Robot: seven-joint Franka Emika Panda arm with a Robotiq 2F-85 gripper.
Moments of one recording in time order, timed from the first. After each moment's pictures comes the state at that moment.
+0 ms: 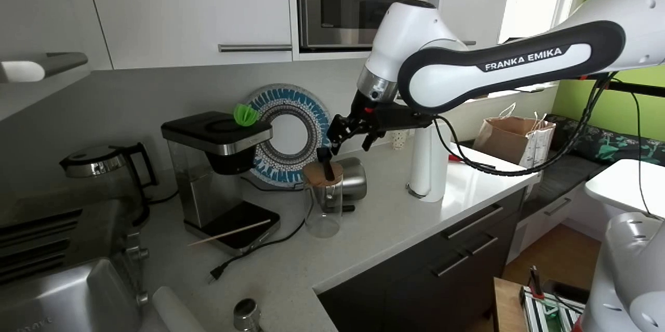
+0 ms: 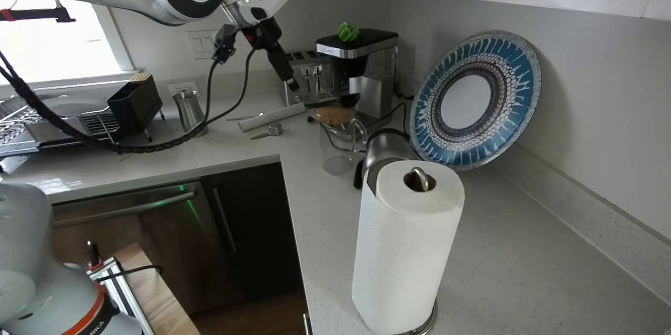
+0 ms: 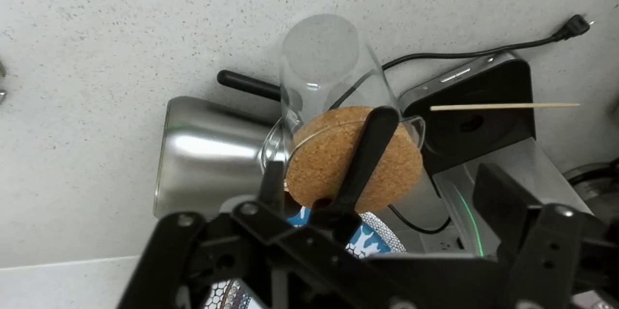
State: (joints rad) arm -0.18 -0.34 0.14 -2.14 -0.12 2.24 0.61
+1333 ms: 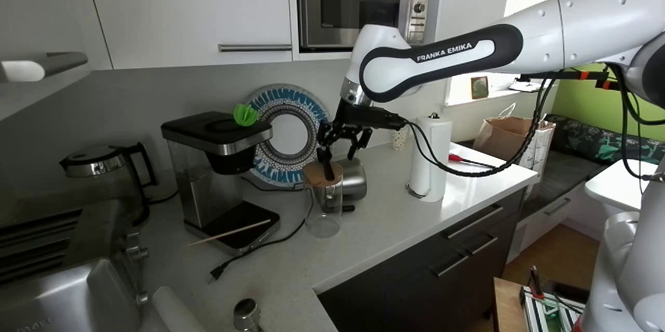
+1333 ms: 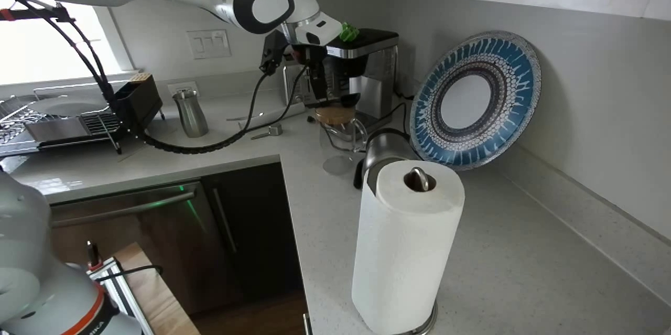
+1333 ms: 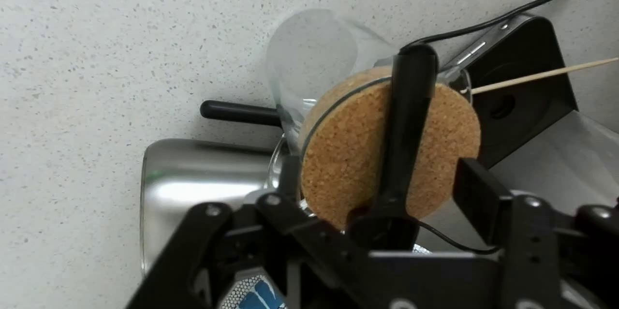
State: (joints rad) arm -0.14 -0.07 -0.01 -1.92 0.06 2.17 0.59
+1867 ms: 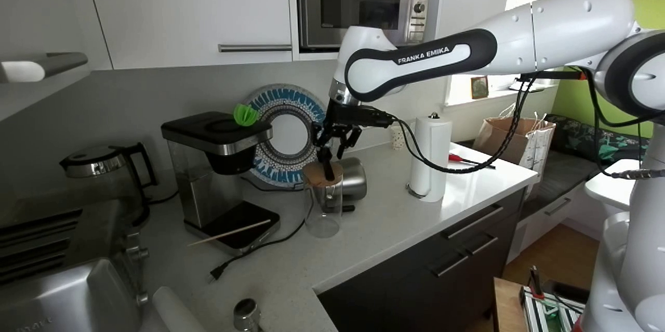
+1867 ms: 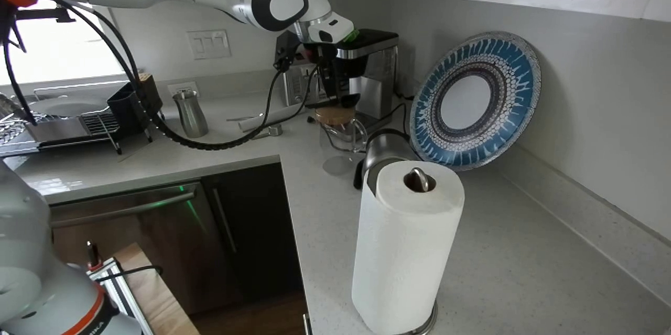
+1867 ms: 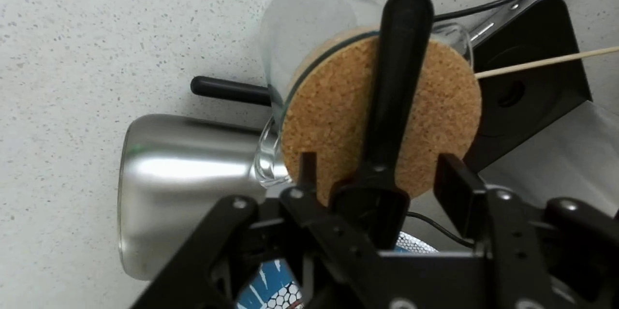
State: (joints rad) arm -0.13 0.03 -0.03 -1.80 0.03 2.13 0.59
